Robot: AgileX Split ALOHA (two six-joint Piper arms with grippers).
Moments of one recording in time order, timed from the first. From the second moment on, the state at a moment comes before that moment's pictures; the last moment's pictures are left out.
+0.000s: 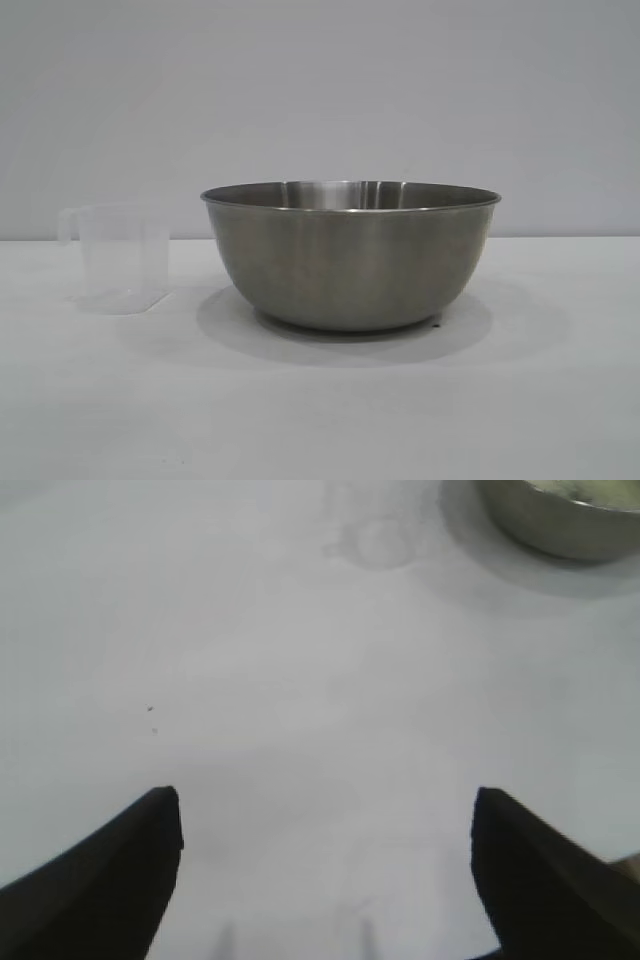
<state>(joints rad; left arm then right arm) 0.04 0.03 -0.48 0.01 1.12 0.06 0.10 -0.02 -0.49 0.03 1.14 -0.01</state>
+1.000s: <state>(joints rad) 0.04 -0.02 -0.48 0.01 1.12 0.06 0.10 -0.02 -0.49 0.03 1.14 -0.01</state>
